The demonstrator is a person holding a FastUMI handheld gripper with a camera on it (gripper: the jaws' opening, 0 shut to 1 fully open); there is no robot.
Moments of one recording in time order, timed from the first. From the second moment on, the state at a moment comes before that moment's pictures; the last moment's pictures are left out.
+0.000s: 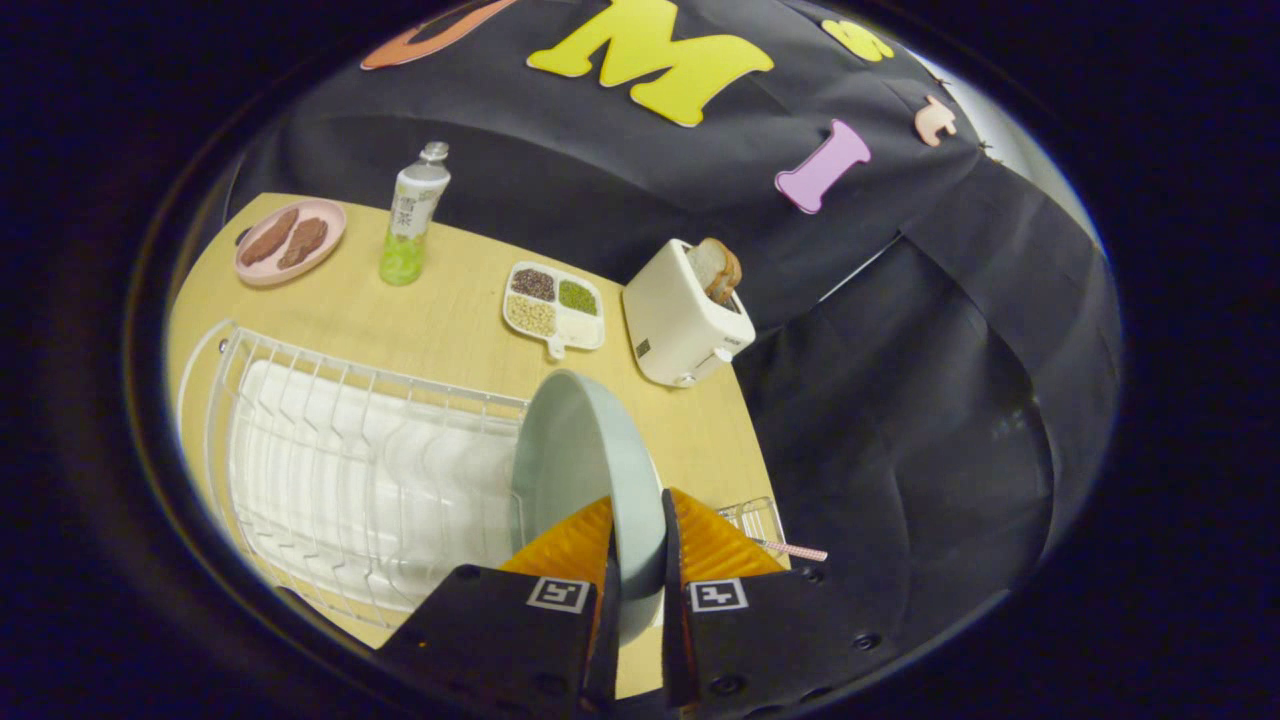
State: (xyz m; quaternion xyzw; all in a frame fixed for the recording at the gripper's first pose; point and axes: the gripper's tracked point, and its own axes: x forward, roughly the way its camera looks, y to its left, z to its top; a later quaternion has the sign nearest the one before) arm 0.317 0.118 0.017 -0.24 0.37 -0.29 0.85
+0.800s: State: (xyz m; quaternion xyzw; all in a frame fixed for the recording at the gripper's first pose) arm 0.239 0.084 0.049 -0.14 0.30 -0.22 0.92
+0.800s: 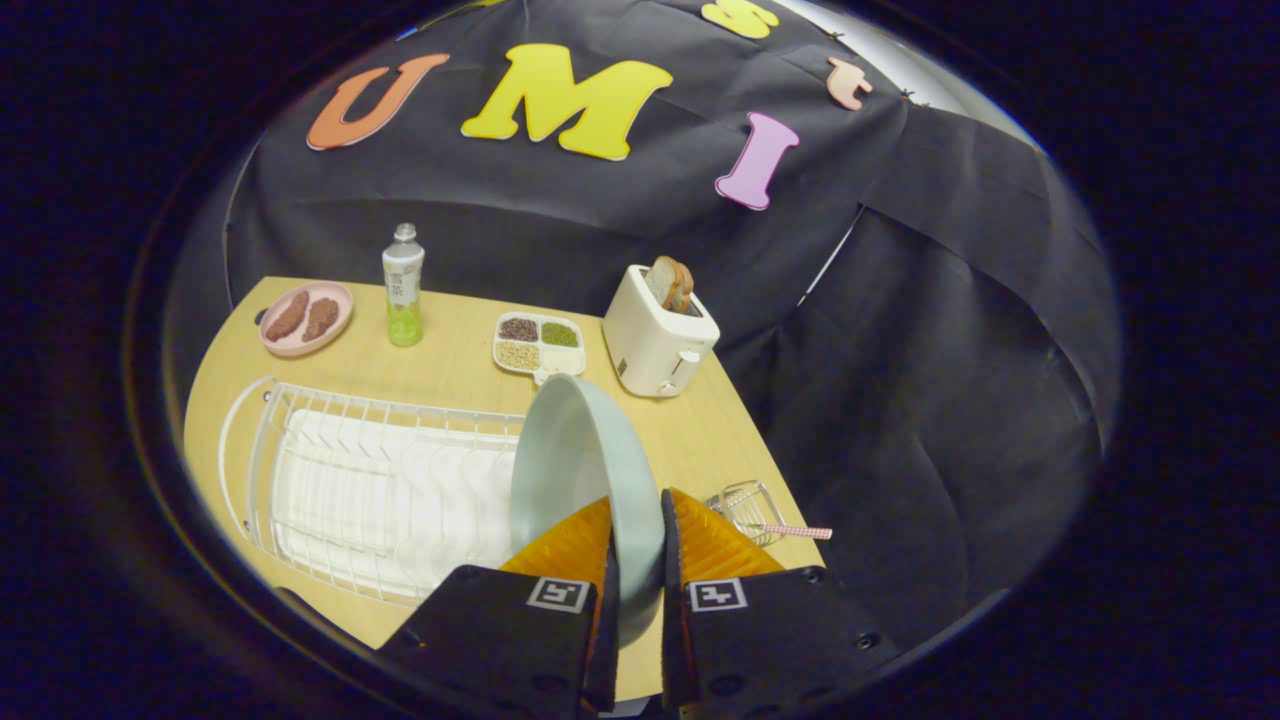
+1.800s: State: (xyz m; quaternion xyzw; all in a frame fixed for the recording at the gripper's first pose) arm 0.088 0.083 -0.159 0.11 0.30 0.00 0.95
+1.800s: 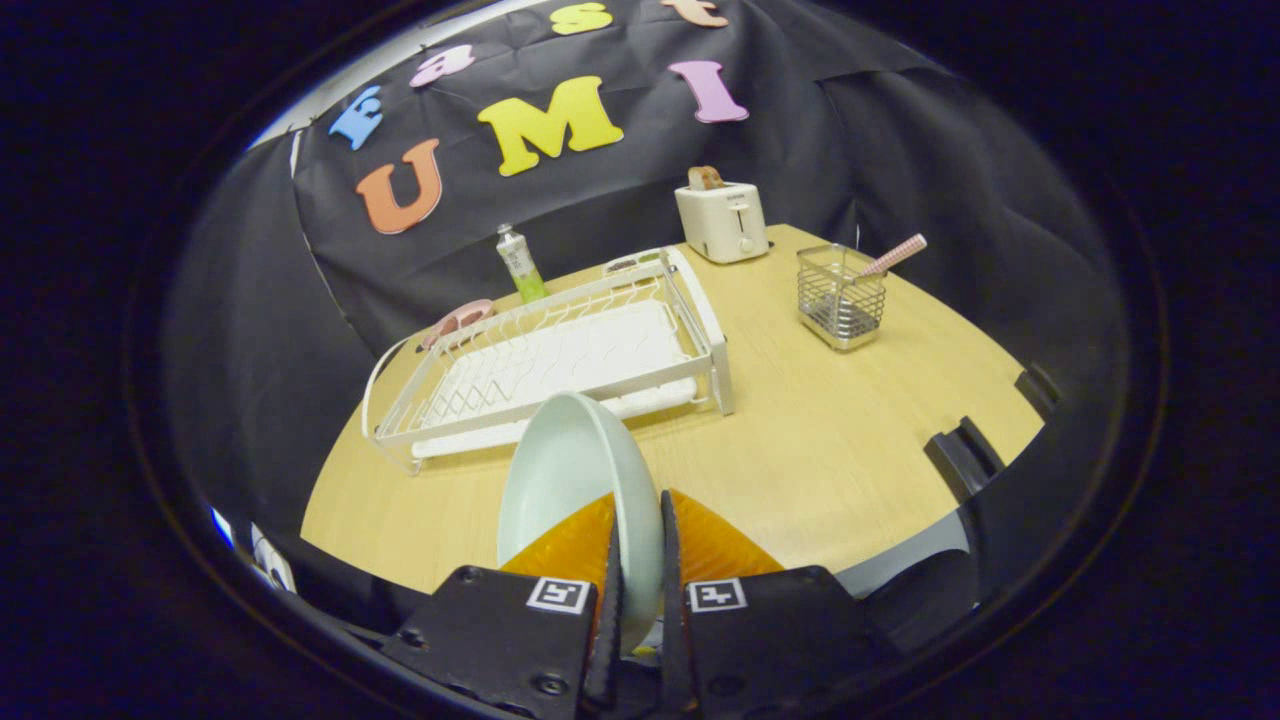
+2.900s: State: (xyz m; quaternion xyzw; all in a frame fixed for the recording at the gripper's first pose) arm 0.143 0.032 -0.201 0.14 0.28 0.07 0.95
